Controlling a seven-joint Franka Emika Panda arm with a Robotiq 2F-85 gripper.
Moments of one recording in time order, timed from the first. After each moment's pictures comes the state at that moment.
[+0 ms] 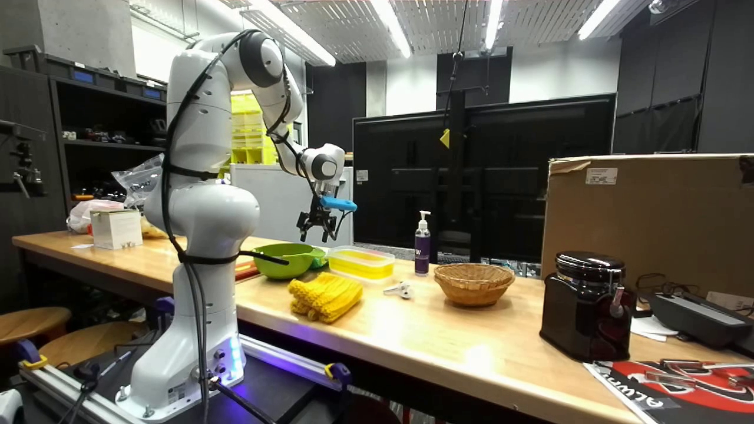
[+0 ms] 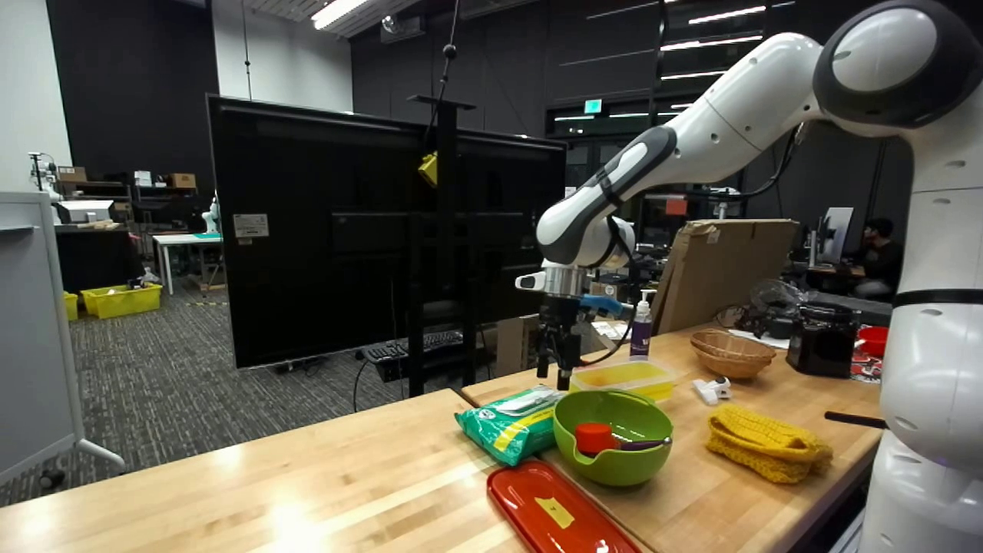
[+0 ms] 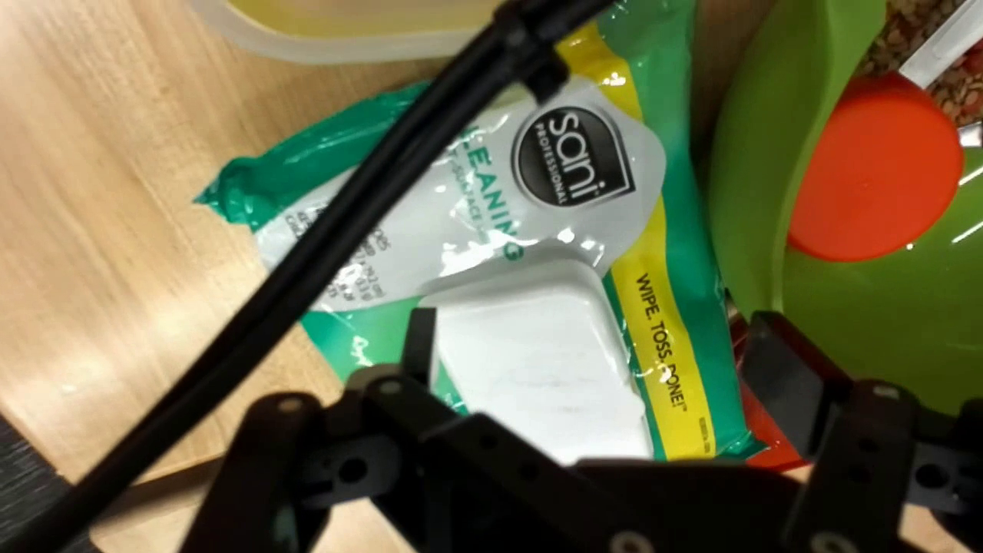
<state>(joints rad) 0.02 0.05 0.10 -2.26 0.26 2.22 -1.29</state>
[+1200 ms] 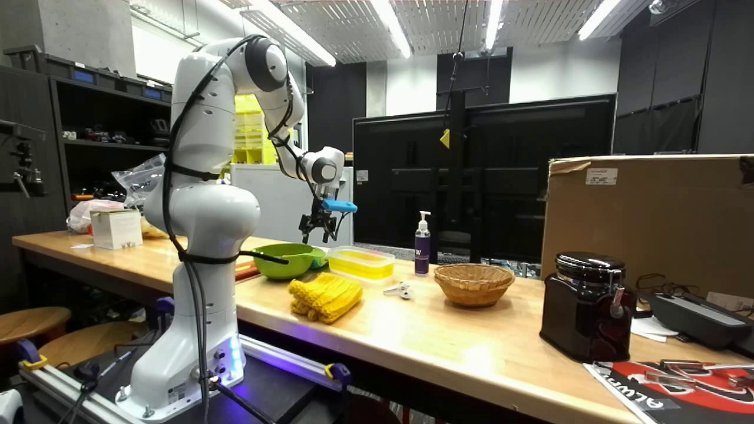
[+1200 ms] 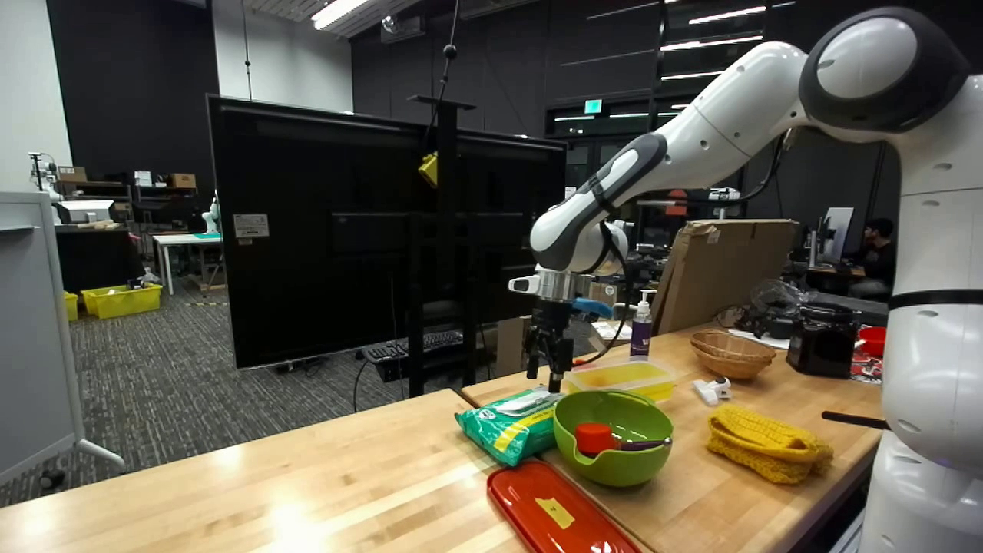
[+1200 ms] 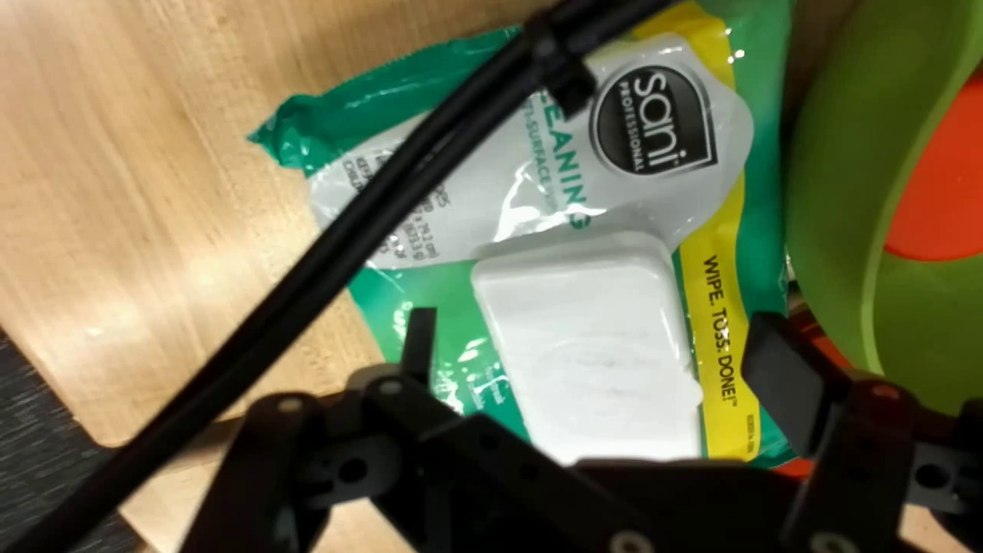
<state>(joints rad) 0.03 0.09 0.10 -2.24 0.26 2.27 -1.36</state>
